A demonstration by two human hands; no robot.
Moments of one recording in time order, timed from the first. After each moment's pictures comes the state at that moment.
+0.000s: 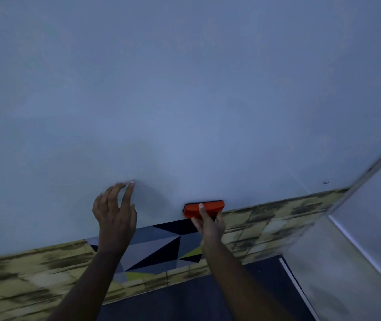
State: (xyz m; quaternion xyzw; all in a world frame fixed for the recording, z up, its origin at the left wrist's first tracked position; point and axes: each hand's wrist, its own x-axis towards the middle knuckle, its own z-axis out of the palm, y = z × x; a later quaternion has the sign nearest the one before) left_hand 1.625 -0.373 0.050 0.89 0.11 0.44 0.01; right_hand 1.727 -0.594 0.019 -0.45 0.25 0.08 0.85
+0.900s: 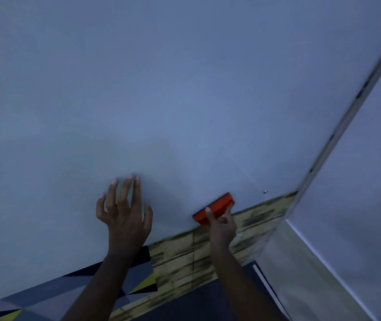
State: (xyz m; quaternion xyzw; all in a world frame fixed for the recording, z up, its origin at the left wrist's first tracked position) left_hand 1.821 -0.620 0.092 0.87 0.06 0.49 -0.01; right_hand 1.902 -0.833 0.010 -0.62 0.20 -0.07 0.75
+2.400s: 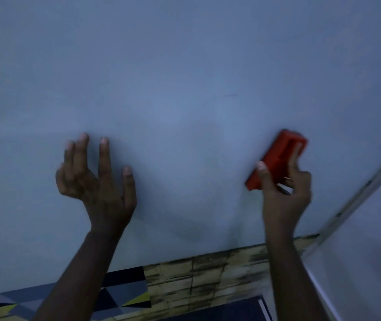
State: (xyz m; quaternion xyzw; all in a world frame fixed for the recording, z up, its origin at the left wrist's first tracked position) left_hand 1.872 -0.621 0.214 0.75 0.13 0.65 0.00; right_hand 1.985 -0.907 0.225 -0.67 -0.07 -0.37 0.65
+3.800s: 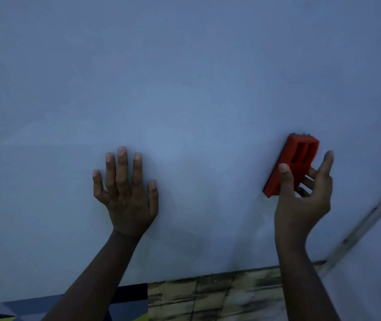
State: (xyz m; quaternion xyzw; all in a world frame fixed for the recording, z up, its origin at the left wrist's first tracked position) left_hand 1.888 -0.609 0.211 0.73 0.12 0.67 -0.08; right_hand 1.979 -0.897 0.267 -0.66 -0.06 -0.44 0.61
